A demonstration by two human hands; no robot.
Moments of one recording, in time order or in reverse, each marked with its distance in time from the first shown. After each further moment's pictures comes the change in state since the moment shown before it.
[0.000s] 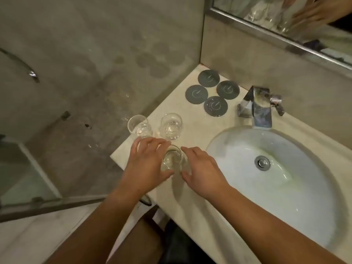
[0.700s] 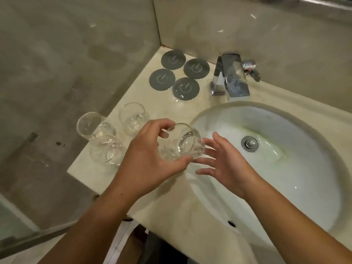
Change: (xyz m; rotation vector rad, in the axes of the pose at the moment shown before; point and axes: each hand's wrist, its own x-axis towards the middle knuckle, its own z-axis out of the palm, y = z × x) left_hand 0.034 0.076 0.005 -0.649 0.041 0.093; right_hand -0.029 0.101 -0.001 1.648 0.082 0.547
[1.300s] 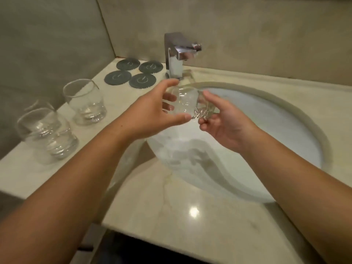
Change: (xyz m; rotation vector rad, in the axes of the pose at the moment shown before) left_hand 0.041 -0.012 0.093 -0.037 -0.228 0.328; right_hand 0.001 0.024 -0.065 -0.006 0.123 -0.549
